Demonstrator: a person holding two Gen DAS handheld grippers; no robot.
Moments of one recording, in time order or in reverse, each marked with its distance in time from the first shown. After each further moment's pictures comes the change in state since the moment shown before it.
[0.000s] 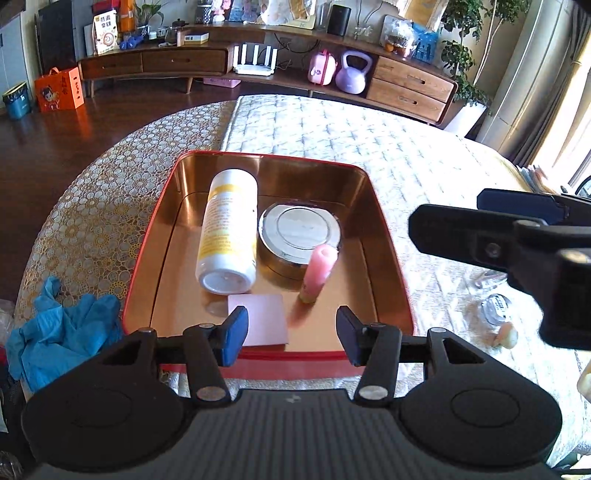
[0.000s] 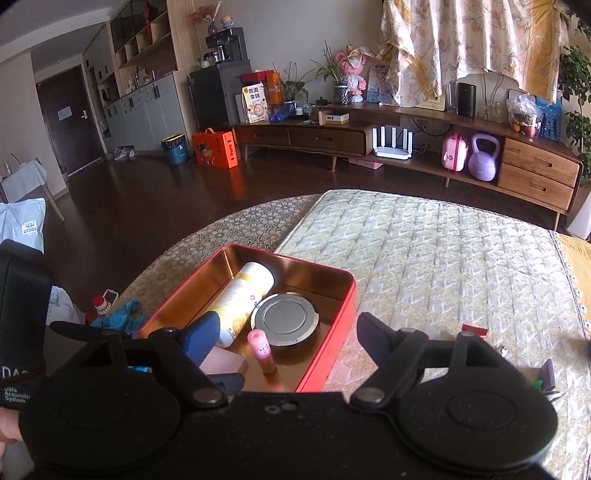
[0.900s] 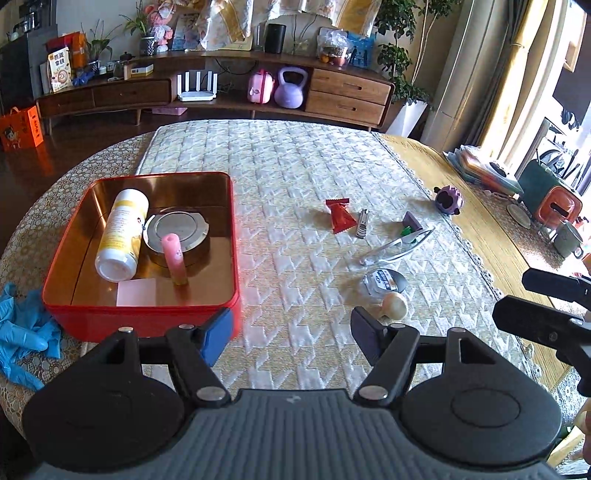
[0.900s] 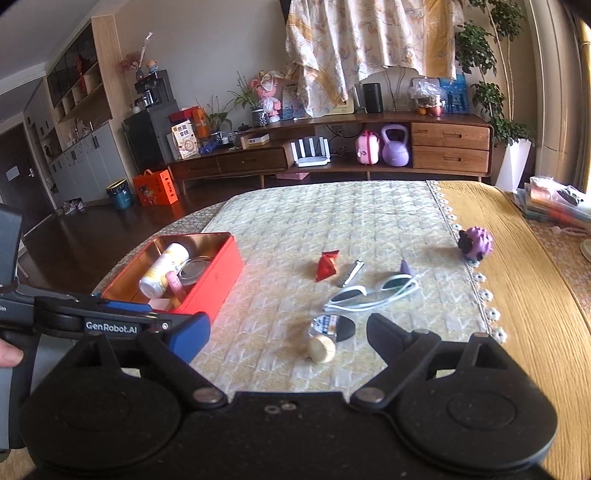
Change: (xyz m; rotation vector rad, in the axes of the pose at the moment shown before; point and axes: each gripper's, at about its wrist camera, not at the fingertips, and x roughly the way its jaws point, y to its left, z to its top) left arm -0.045 -0.099 -0.035 0.110 -0.065 -0.104; right arm -0.134 -0.082 -0.109 0.195 -0.091 -0.158
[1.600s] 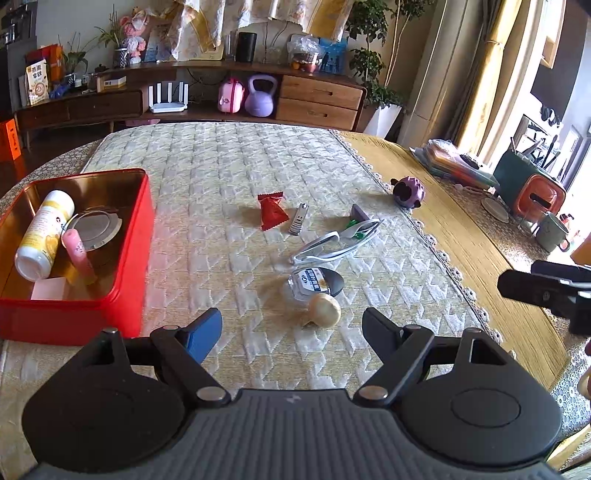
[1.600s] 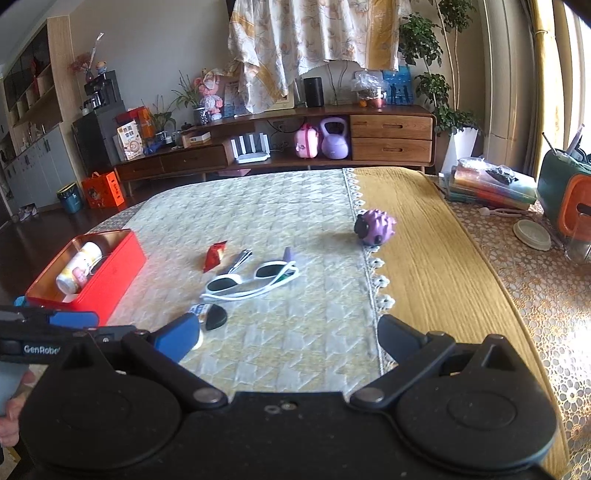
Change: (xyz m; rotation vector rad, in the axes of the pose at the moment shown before) left arm 0.042 -0.072 -0.019 0.032 -0.050 -0.050; right arm -0.005 -0.104 -0.010 0.039 0.005 -0.155
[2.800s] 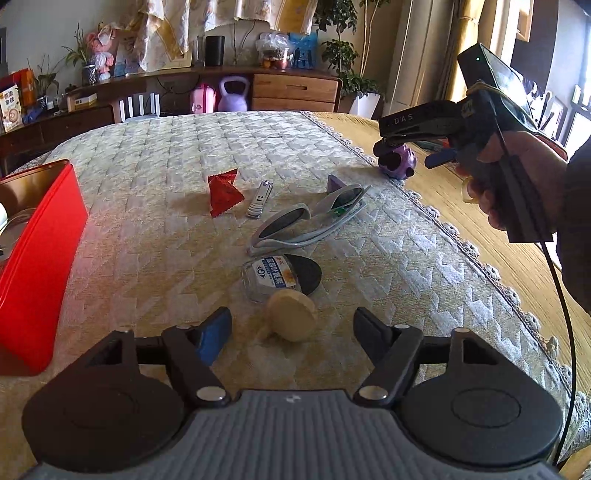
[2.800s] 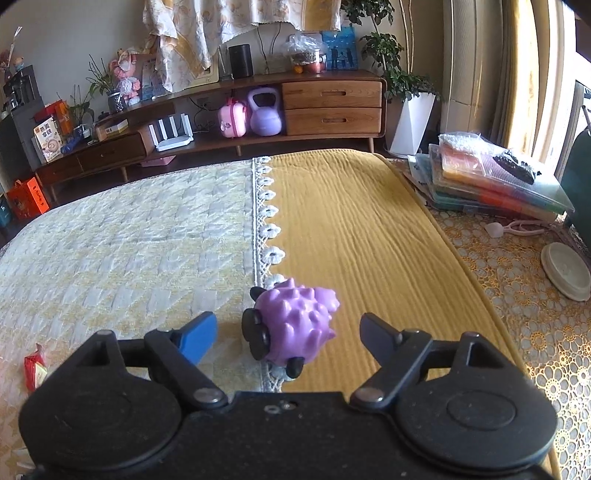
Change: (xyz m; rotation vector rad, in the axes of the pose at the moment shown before) left arm 0.078 -0.026 -0.018 0.108 -0.027 -0.017; right arm 0.213 -0.087 0.084 0.090 0.091 -0.169
